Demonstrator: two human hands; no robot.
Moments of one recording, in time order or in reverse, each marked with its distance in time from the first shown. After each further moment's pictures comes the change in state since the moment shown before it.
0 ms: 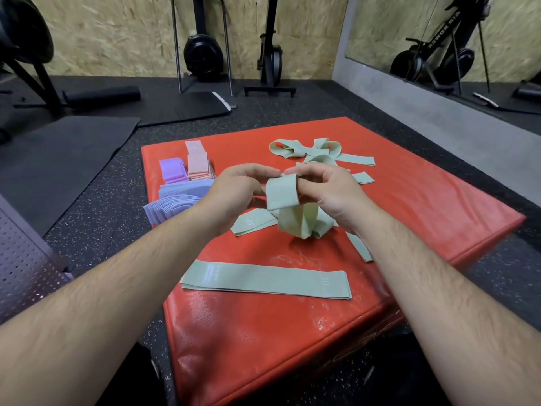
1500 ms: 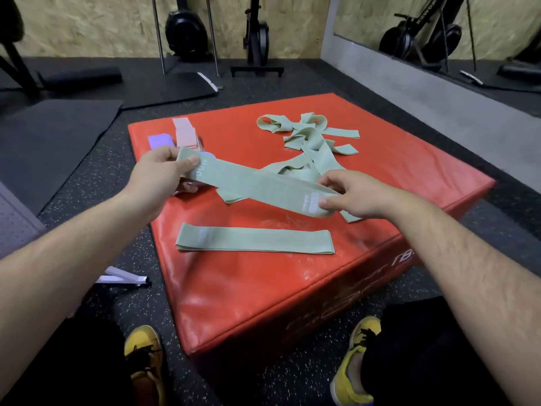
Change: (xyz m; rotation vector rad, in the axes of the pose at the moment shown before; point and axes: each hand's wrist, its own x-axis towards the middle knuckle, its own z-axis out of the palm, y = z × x) left_hand -0.048 -0.015 -0.064 0.141 0.336 0.025; right_hand -0.050 0.038 -0.064 -0.723 -0.212 0.130
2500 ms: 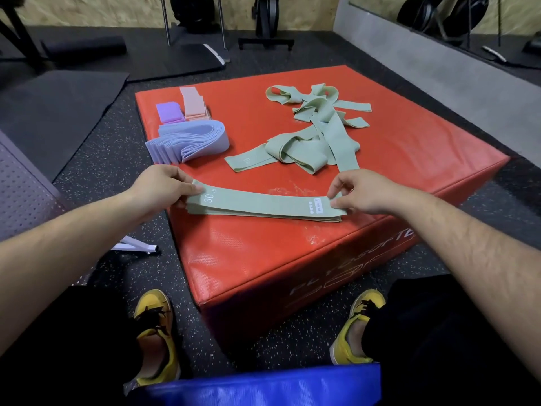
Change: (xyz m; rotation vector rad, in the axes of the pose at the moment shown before) left_hand -0.023 -0.072 -0.037 0.381 -0.126 -0.173; right_hand -0.023 0.020 0.037 -0.045 -0.035 0.114
